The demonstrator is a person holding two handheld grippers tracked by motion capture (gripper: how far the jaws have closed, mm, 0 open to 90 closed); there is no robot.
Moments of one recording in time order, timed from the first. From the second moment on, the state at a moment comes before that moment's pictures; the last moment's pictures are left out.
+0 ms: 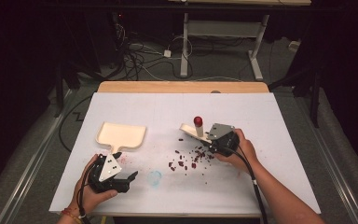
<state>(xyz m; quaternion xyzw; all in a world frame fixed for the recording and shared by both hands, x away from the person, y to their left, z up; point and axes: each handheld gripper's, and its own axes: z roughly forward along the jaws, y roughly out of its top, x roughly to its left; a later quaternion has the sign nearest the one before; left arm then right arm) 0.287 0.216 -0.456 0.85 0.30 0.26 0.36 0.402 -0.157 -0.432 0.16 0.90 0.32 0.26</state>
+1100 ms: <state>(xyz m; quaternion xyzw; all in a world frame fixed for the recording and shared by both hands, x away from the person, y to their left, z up) 0.292 0.213 -0.456 0.85 0.29 0.24 0.36 0.421 -0.086 -0.418 0.03 0.89 0.37 0.26</state>
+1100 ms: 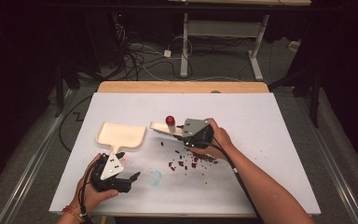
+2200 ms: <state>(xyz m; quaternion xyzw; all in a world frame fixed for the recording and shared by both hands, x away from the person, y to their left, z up) 0.294 0.208 -0.459 0.86 0.28 0.22 0.36 0.408 -0.141 -0.415 -0.09 0.91 0.36 0.17</state>
